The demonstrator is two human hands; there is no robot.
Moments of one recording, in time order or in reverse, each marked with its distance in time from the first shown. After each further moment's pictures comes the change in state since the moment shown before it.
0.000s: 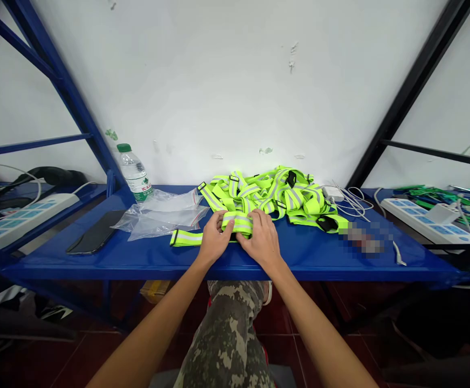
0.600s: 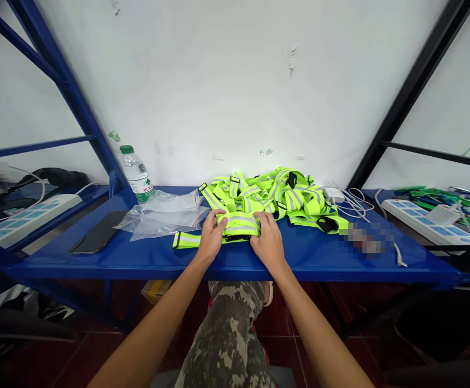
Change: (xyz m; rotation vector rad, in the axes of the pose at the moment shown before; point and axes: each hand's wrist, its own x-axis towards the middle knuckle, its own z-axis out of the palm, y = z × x) left_hand 0.004 -0.002 -0.005 -0.167 0.025 -0.134; right_hand -0.003 0.013 -0.002 0.083 -0.051 0.125
